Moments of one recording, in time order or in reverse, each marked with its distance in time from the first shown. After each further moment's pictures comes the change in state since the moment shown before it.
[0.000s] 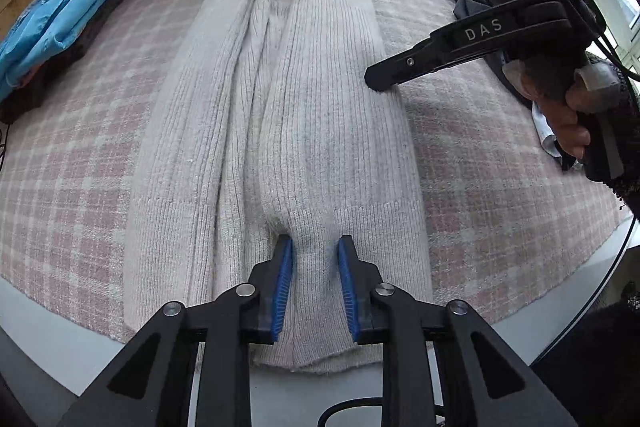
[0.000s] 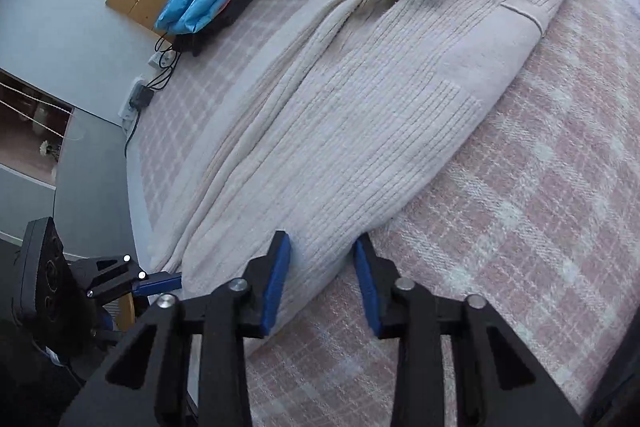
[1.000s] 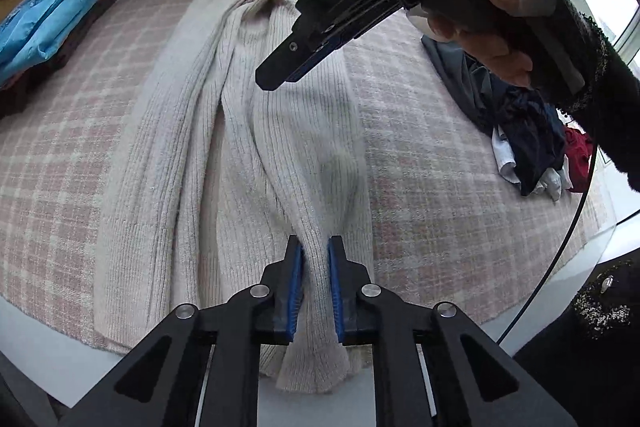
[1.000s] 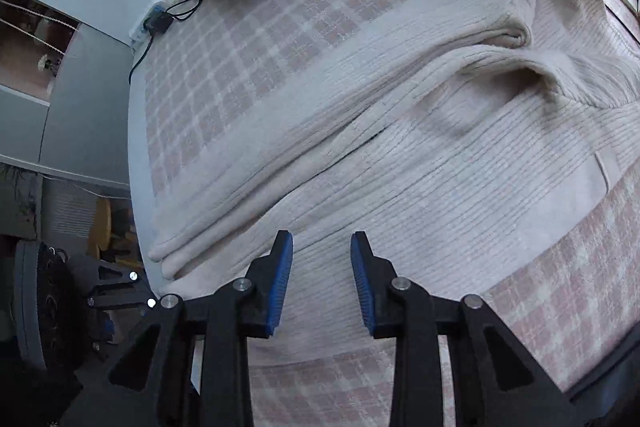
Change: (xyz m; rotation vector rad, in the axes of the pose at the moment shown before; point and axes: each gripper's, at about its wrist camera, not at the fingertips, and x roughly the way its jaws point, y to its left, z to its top) left arm -0.016 -0.042 0.004 0.034 -0.084 -0.062; right arm 0.012 0.060 0.058 -0.225 0.252 -0.037
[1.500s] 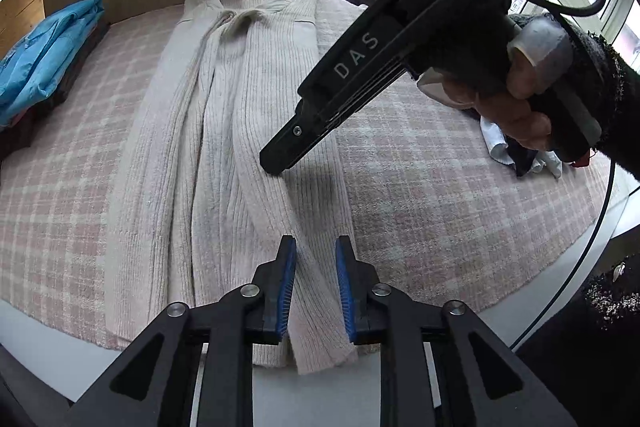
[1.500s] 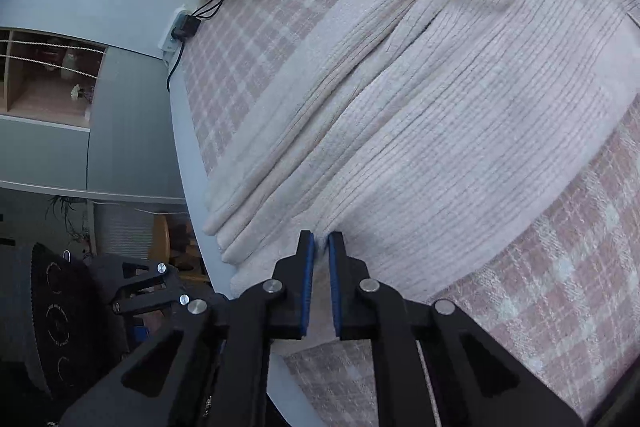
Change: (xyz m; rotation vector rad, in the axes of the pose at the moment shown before) left arm -0.007 -0.018 -0.005 0.059 -0.001 0.080; right arm 0.019 0.005 -0.054 0.122 -0.044 0.162
